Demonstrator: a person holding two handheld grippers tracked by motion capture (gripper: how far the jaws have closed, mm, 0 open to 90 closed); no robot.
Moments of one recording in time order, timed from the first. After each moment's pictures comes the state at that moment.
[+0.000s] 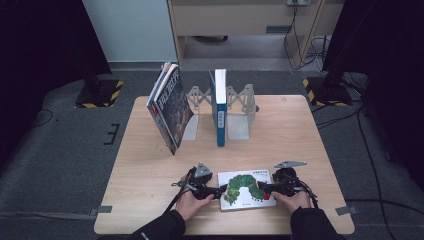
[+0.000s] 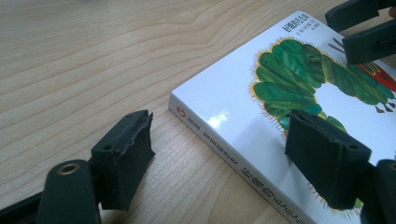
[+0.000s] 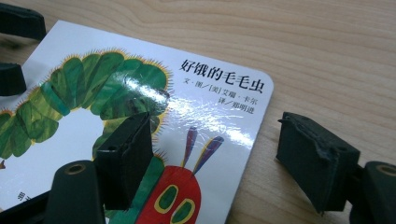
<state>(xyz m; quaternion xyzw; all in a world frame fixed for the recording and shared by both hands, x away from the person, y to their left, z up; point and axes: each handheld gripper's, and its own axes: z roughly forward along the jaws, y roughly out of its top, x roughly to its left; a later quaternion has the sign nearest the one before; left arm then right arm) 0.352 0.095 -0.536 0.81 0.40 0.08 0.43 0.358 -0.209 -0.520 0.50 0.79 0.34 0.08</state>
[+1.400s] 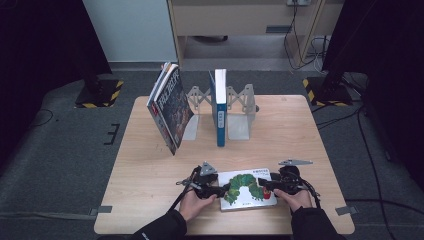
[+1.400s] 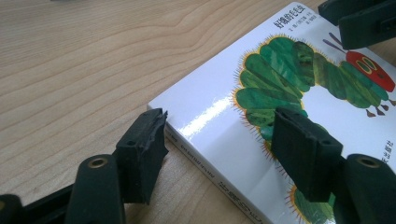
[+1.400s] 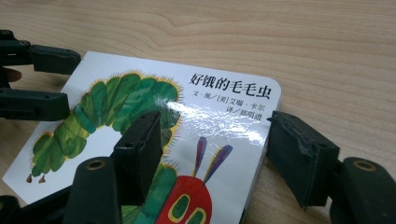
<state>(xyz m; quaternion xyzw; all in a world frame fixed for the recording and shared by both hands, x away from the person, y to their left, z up) 0.353 0.083 -0.528 0.81 0.40 0.06 0.42 0.360 -0.217 -0.514 0.52 0.76 0.39 0.05</state>
